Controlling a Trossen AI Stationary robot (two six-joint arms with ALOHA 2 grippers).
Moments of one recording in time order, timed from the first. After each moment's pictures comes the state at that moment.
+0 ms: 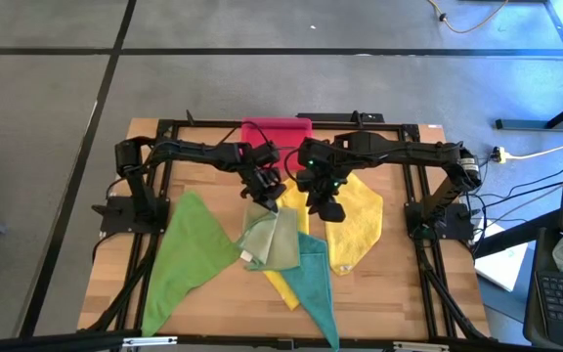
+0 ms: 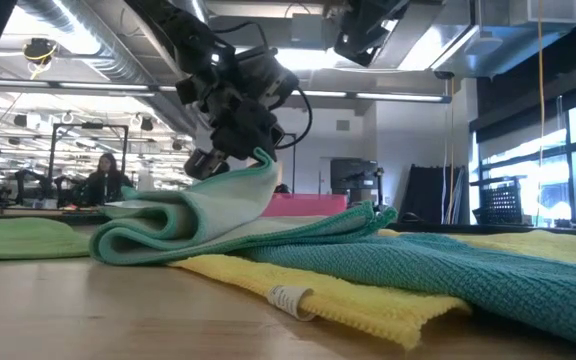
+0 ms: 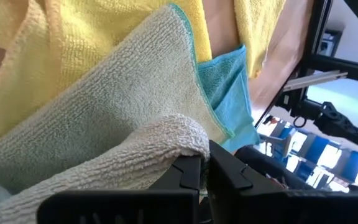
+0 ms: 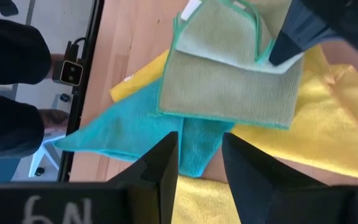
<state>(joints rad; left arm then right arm) 0.31 1.79 1.13 -0.38 0.74 -0.91 -0.09 1.71 1.68 -1.10 -0.44 -0.11</state>
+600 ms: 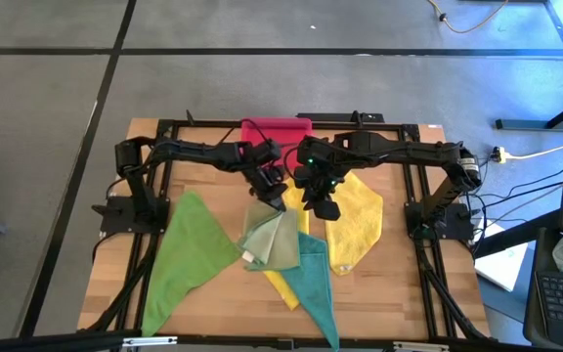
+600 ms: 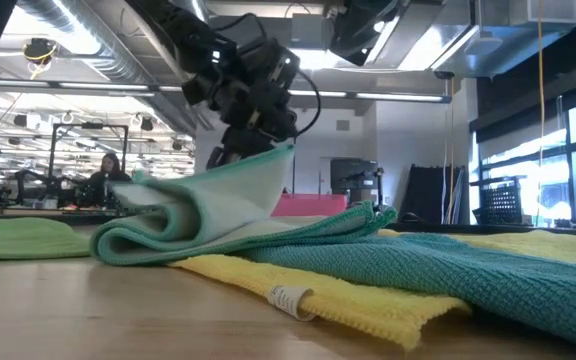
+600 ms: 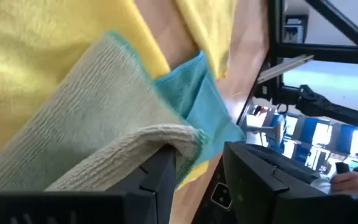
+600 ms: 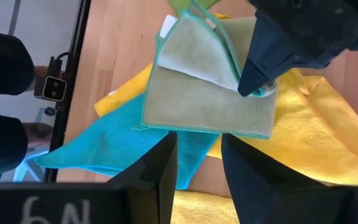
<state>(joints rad) 0.31 1.79 1.13 -0.25 0.79 -0.83 -0.09 1.71 1.68 -1.05 -0.39 -0.07</state>
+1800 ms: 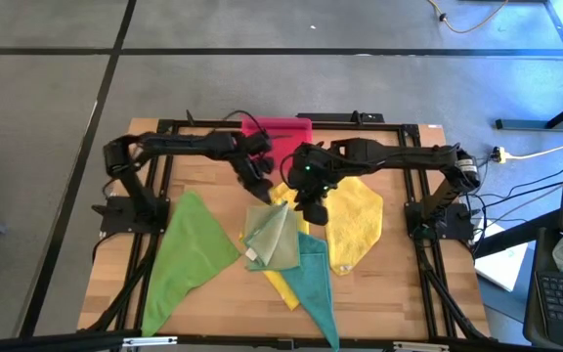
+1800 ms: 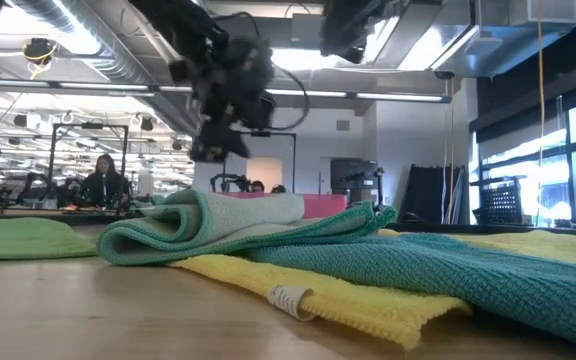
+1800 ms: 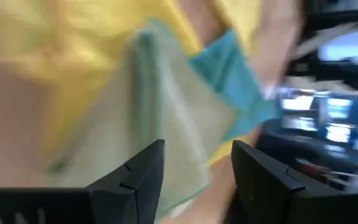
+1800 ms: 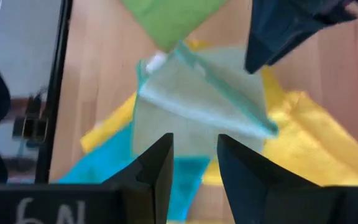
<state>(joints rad) 0.38 1.68 1.18 -0.65 0.69 -0.48 -0.04 1.73 1.67 -0.93 -0.28 0.08</state>
